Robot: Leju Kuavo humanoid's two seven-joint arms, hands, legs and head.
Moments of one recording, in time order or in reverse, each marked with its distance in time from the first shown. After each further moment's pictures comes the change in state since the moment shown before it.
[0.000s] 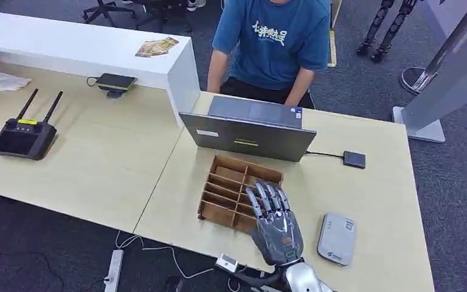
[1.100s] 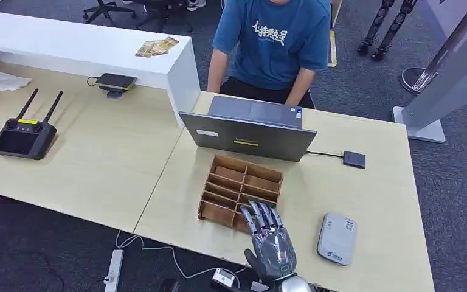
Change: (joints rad) left arm 0.006 -0.003 0.039 0.000 -0.002 0.018 0.000; right arm 0.029 0.036 0.025 0.100 -0.119 -0.019 -0.052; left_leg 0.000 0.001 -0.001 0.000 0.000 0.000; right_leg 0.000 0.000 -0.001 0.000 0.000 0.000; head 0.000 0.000
